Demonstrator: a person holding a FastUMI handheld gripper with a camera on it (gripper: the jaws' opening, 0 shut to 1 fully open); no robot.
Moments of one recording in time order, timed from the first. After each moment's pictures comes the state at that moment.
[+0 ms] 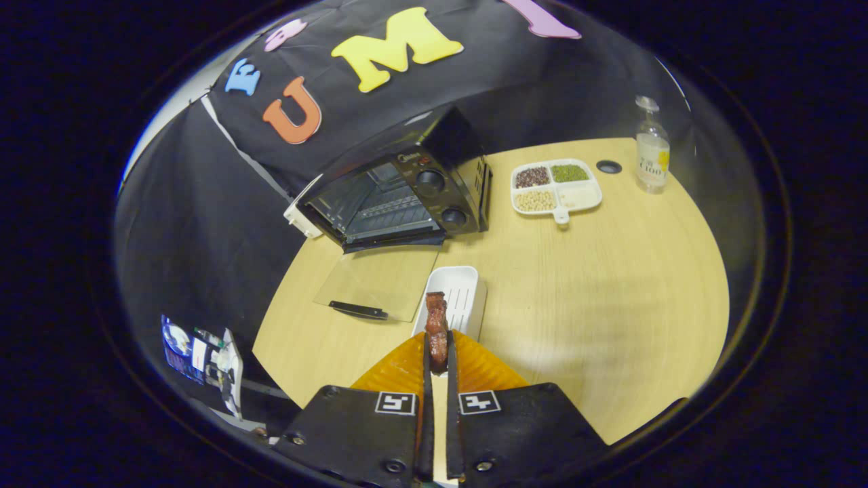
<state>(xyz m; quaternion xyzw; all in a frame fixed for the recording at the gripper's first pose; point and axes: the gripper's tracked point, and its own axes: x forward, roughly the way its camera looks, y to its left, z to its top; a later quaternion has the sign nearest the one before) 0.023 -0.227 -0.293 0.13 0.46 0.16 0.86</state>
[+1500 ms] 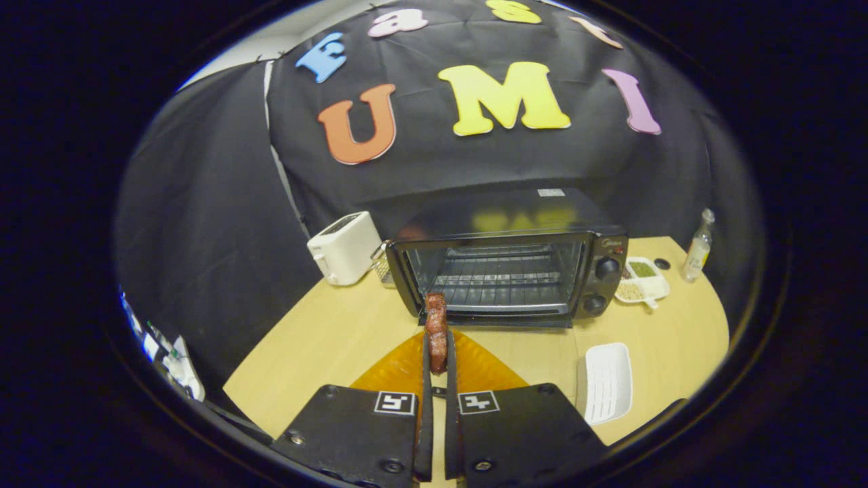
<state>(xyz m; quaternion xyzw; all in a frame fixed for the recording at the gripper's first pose) 0.091 0.015 -0.261 0.10 0.30 0.12 0.94</state>
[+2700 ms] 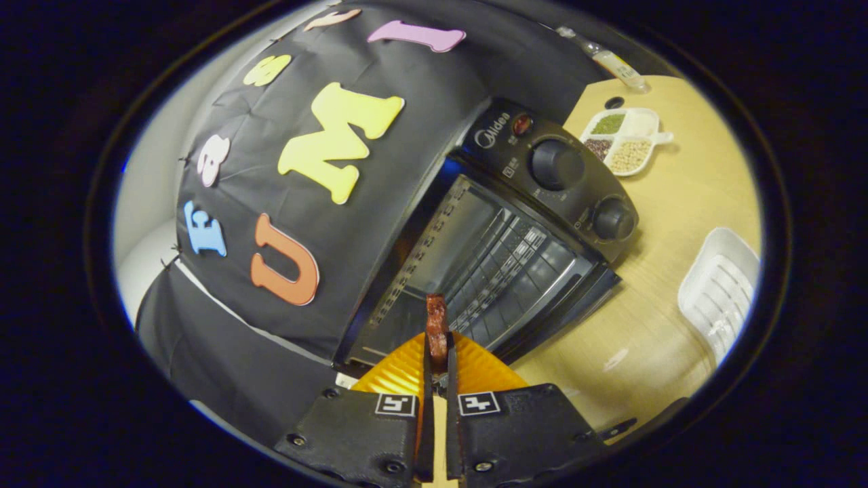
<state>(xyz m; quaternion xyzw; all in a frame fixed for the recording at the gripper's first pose) 0.225 -0.027 -0.330 0.50 0.22 0.05 0.84</state>
